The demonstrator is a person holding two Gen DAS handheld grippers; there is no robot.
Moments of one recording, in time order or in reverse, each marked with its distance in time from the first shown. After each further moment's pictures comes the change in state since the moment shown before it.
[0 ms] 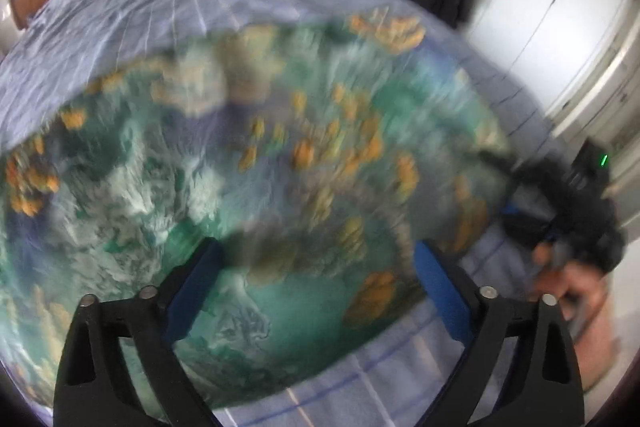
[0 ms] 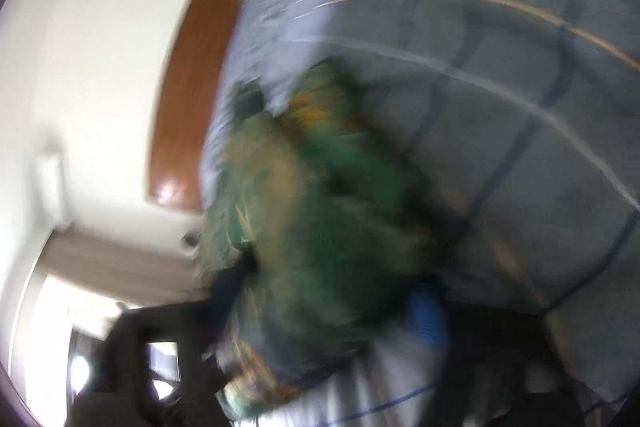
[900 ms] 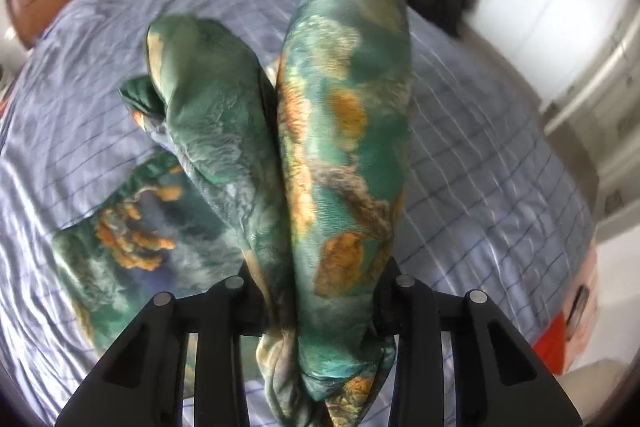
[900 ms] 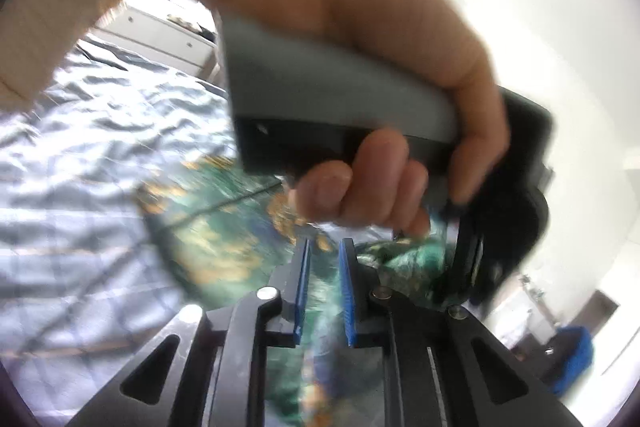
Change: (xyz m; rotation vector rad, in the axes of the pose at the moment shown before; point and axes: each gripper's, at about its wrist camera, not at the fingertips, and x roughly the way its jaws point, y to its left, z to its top) left arm -0.105 0.028 0.044 0.039 0.083 0.090; right arm -0.017 0.245 -0.354 -1.963 -0.292 -0.009
